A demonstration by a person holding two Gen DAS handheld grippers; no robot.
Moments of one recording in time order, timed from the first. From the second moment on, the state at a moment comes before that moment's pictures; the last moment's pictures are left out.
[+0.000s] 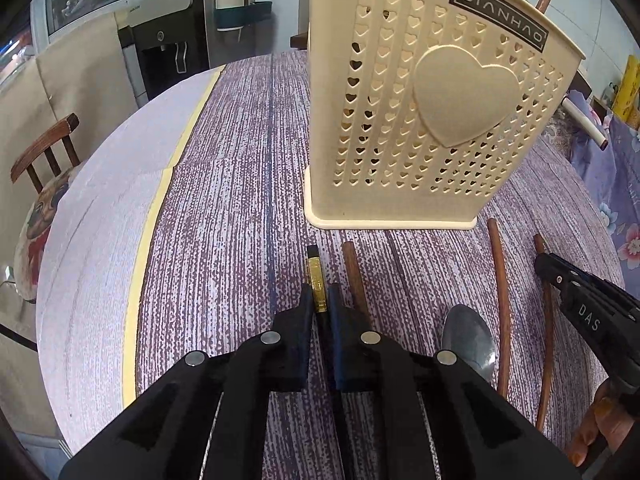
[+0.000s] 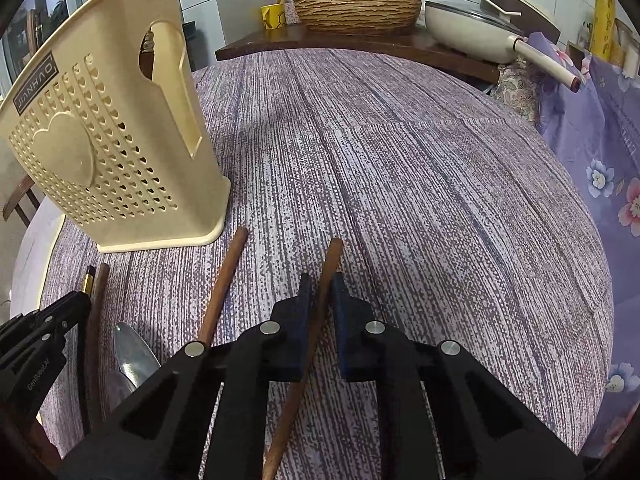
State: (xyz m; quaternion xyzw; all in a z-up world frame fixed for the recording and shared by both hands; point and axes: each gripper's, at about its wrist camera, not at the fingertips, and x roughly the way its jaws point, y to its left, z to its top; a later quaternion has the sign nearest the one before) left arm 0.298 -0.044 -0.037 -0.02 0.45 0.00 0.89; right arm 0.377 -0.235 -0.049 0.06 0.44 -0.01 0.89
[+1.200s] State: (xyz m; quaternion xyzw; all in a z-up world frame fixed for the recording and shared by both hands) left arm 0.242 -0.022 0.086 -0.06 0.31 -0.06 0.95; right arm 0.291 -0.273 0.112 0.09 0.25 0.09 0.96
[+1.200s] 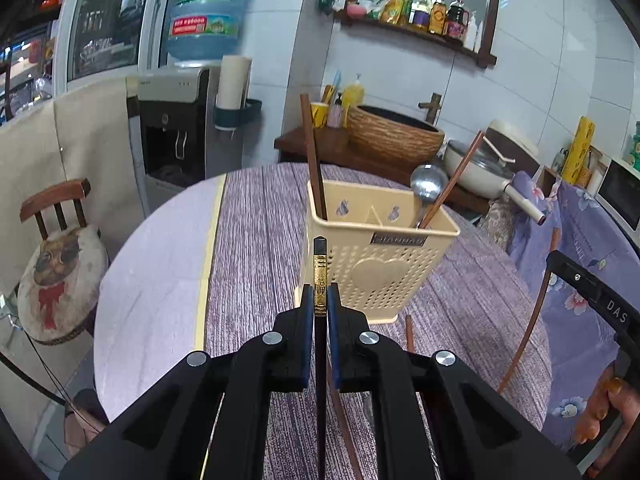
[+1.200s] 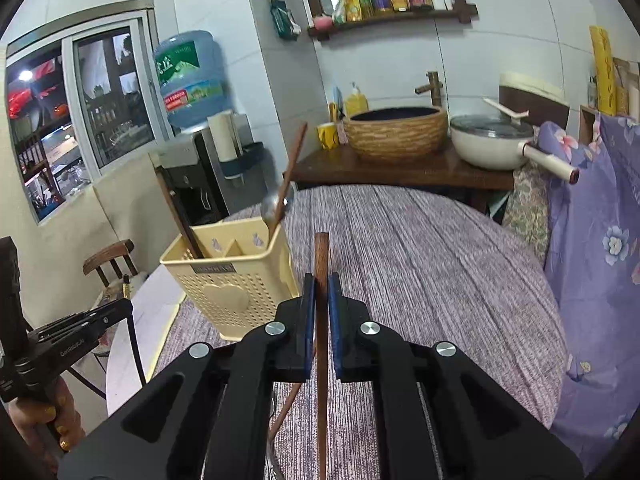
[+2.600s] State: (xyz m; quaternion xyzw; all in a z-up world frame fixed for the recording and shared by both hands) left arm 0.259 -0.008 0.255 -0.08 0.20 -0.09 0.97; right arm 0.310 -0.244 0.294 0.08 0.15 0.16 0.97
